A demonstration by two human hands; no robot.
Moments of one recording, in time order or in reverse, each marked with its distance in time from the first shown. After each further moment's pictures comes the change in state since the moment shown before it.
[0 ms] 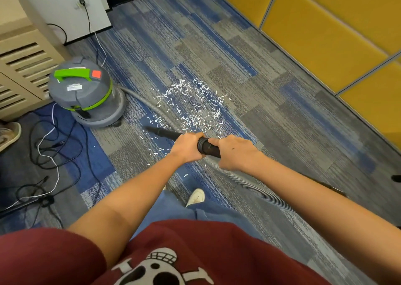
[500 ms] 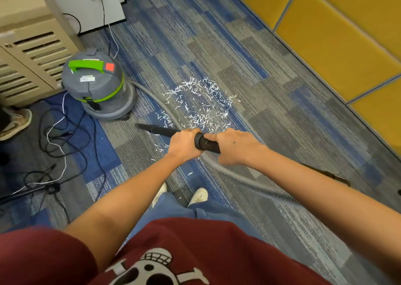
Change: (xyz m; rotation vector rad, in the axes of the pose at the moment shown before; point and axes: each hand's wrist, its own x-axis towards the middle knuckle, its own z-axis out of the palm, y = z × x) left_hand -0.014 -0.037 -0.017 0.035 0.181 -0.068; right_hand 0.014 -0.034 -0.030 -0.085 0.004 -0.135
